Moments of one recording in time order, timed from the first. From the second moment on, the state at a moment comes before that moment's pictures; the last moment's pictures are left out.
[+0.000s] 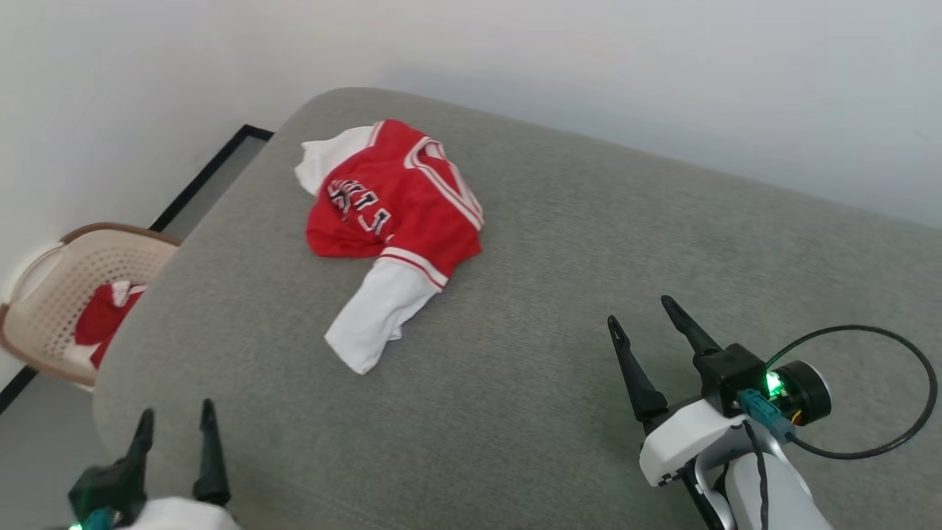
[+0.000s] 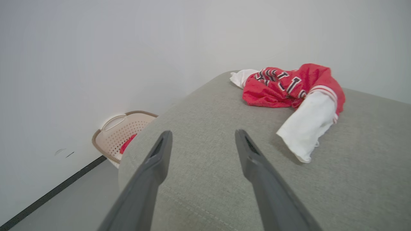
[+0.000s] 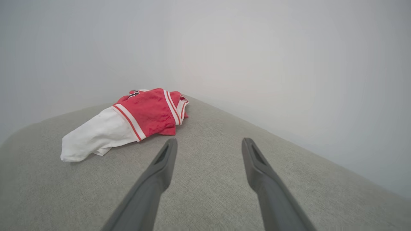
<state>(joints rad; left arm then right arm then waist) 0.02 0.08 0.20 0.29 -0.10 -0.12 -0.26 -0.23 -0.05 0.16 0.41 0.00 0.13 -0.26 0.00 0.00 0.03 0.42</state>
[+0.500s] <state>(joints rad) -0.53 0.48 -0.25 0.49 -0.57 -0.13 -0.17 -0.29 -0.05 0.16 0.37 0.01 0.13 -0.26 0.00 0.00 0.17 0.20</state>
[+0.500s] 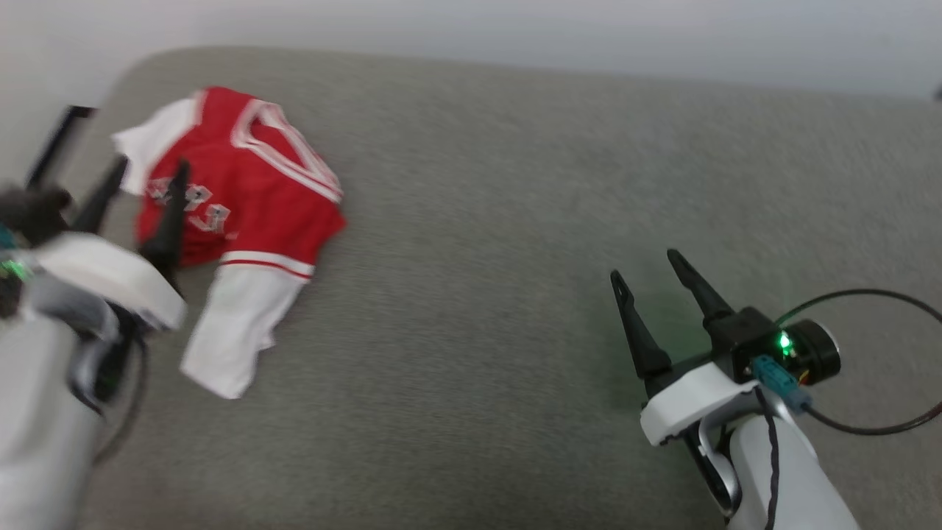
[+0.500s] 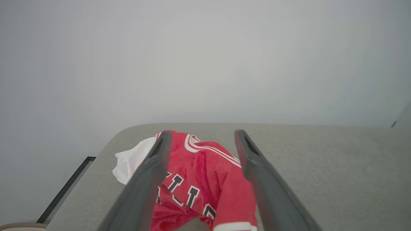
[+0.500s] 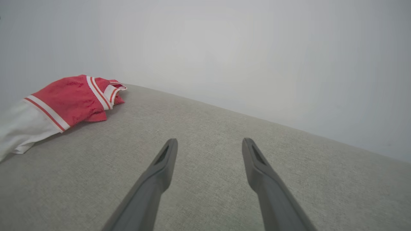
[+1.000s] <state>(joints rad) -0.83 0.87 -0.60 0.65 -1.15 -0.13 0.40 -0.35 -0.05 0.19 0.28 0.05 0.13 -0.26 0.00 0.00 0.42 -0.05</state>
